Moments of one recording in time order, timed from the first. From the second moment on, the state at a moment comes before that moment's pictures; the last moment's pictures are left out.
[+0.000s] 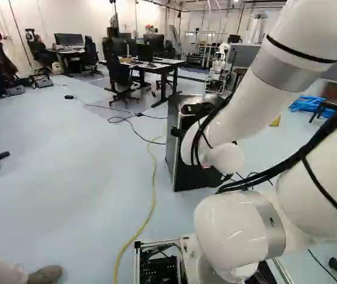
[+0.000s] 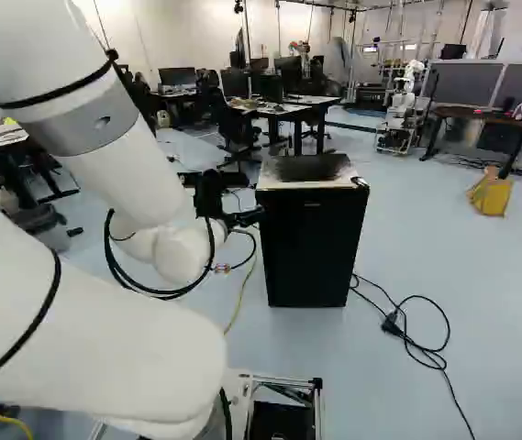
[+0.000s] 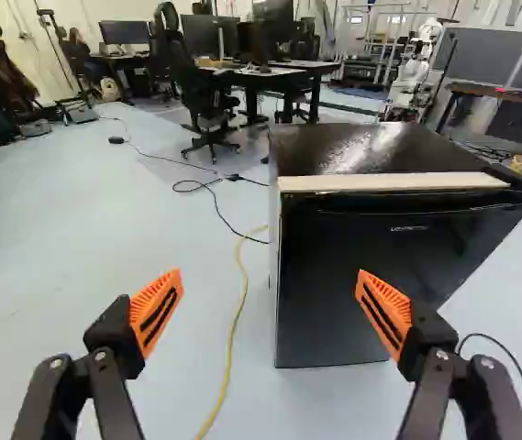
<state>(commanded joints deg) 0.0 16.0 -5.0 0.0 50.0 0.0</state>
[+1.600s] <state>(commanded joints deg) 0.0 16.0 -5.0 0.0 50.0 0.0</state>
